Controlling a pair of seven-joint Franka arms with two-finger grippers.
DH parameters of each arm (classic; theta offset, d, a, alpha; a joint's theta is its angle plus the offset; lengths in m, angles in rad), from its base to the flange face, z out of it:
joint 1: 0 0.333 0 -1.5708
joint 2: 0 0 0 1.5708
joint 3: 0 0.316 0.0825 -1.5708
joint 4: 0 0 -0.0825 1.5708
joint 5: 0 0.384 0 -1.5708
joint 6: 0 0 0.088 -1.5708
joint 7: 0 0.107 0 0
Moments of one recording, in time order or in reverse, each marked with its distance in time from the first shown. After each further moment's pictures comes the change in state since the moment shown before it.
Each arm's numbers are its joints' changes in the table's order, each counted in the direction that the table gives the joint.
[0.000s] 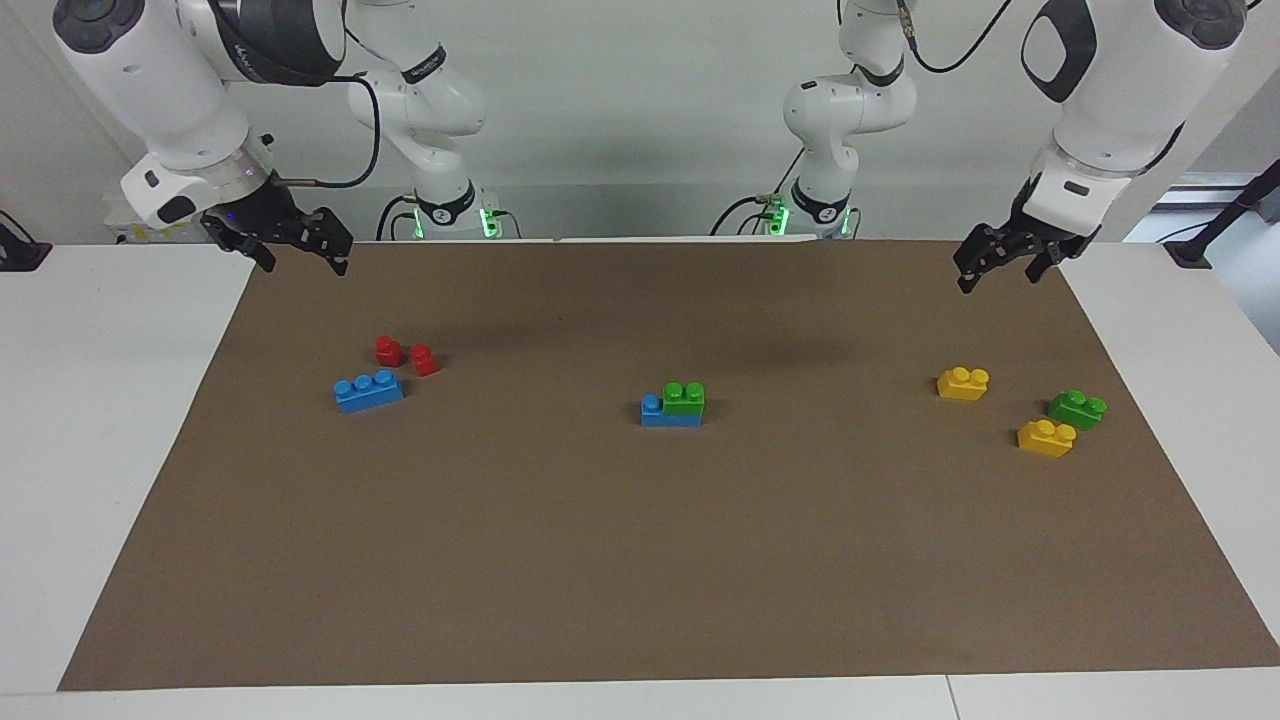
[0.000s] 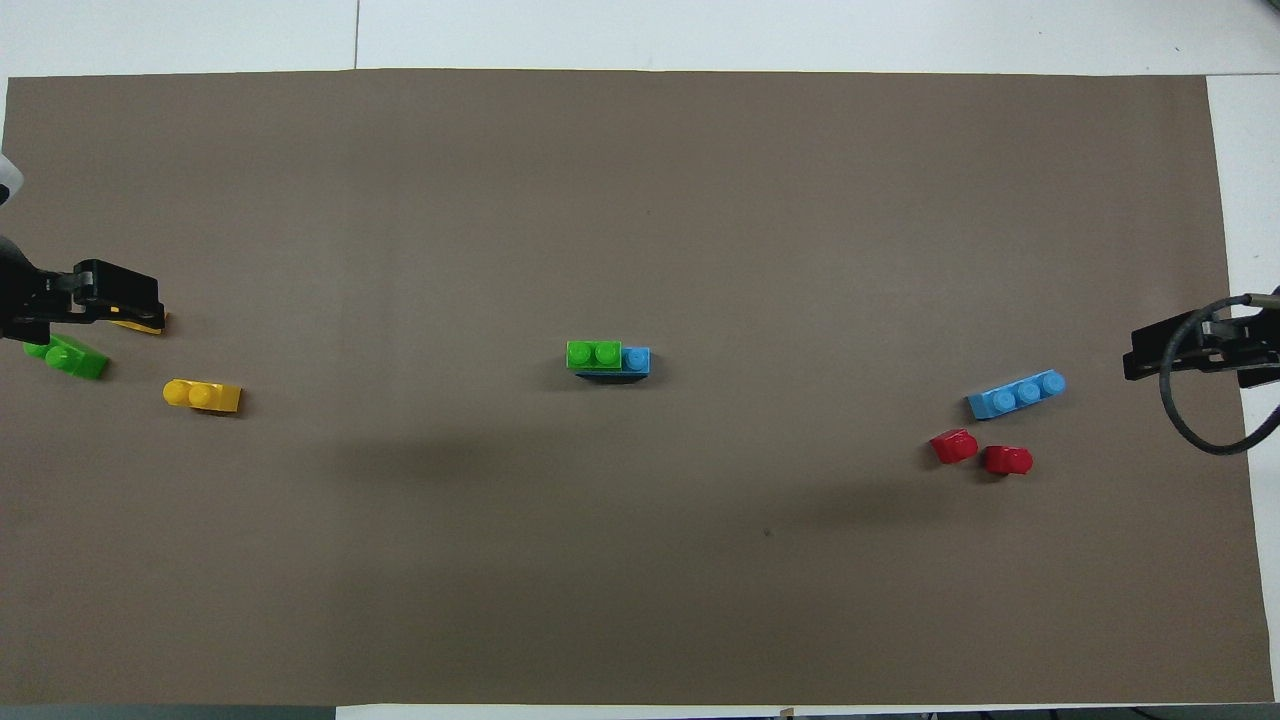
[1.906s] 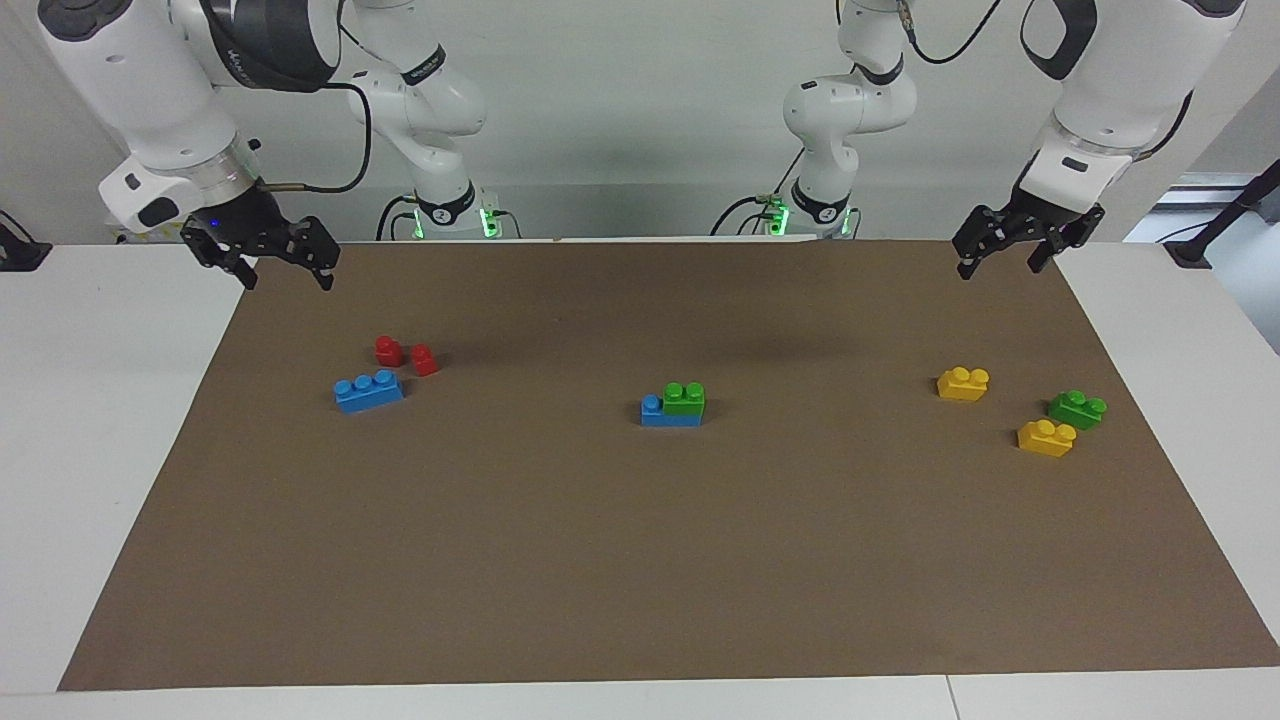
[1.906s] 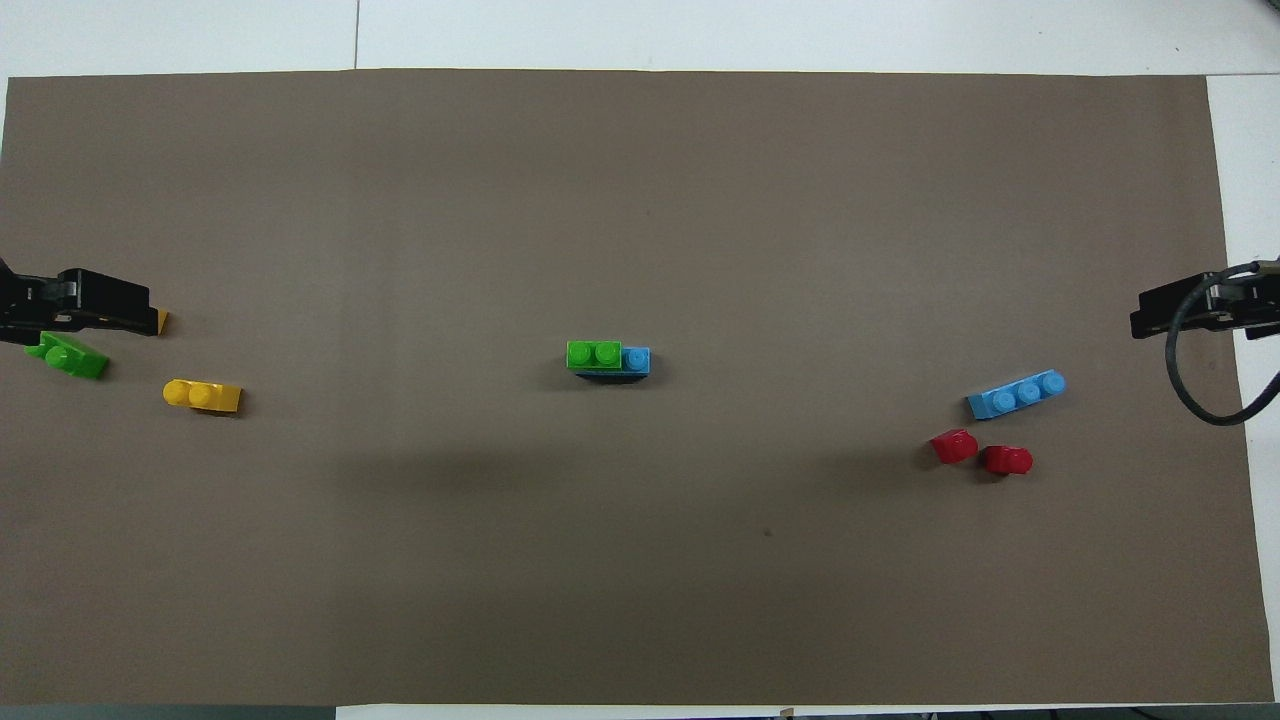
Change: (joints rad) left arm 0.001 -0.003 0.002 0.000 -0.026 0.000 0.052; right arm -0.002 0.014 -0.003 -0.005 -0.018 -0.080 -0.060
